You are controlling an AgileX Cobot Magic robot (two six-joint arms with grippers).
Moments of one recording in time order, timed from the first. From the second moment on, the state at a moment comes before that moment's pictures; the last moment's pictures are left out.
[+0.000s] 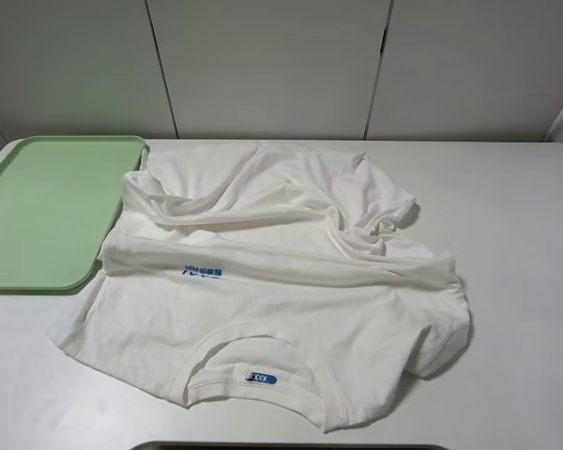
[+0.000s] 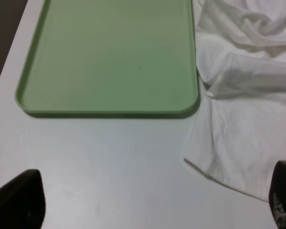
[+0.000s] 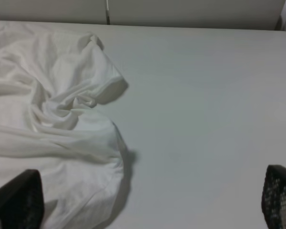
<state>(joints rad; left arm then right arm) -0.03 -0.01 -0.48 0.08 1.07 -0.06 -0.04 -0.01 -0.50 0.09 1.02 -0.06</state>
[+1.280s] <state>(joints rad) -0.03 -0.01 -0.48 0.08 1.07 -0.06 -0.04 -0.01 -0.50 0.09 1.02 -0.06</state>
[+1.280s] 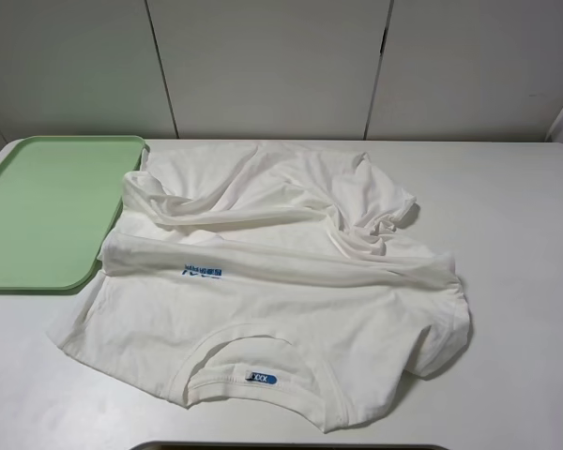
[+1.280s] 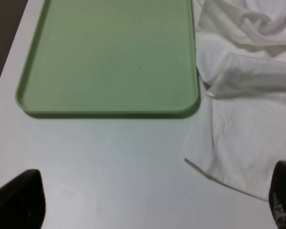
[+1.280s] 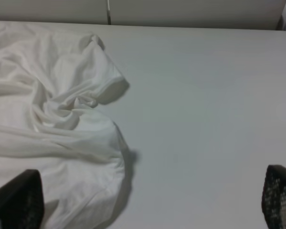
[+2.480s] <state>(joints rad) -0.34 0.92 -1.00 0.14 1.11 0.27 0.04 0.92 -0.91 0.11 0.93 -0.37</state>
